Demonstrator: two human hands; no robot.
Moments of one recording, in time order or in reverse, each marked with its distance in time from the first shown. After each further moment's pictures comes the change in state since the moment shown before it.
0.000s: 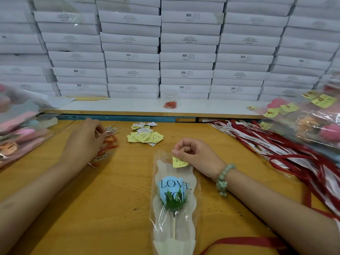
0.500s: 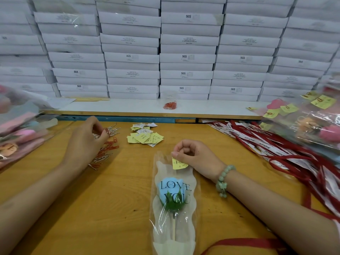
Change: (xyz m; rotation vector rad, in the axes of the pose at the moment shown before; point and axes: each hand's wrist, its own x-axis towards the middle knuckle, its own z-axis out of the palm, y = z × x) left_hand -0.003 0.003 0.005 -0.232 0.066 -0.097; right_hand 0.001 0.003 0.000 -0.013 -0.010 -0.008
